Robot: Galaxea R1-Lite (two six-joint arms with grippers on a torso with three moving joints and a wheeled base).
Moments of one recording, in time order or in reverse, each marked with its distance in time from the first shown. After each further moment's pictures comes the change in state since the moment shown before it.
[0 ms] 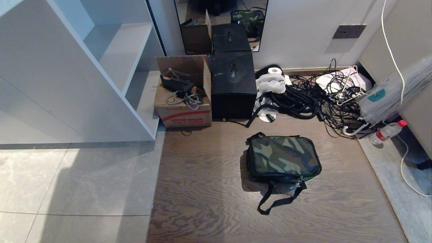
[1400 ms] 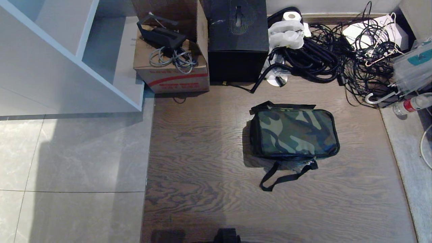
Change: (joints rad) left arm 0.000 0.000 0.000 0.000 0.000 0.000; right arm 0.000 0.000 0.000 0.000 0.000 0.000
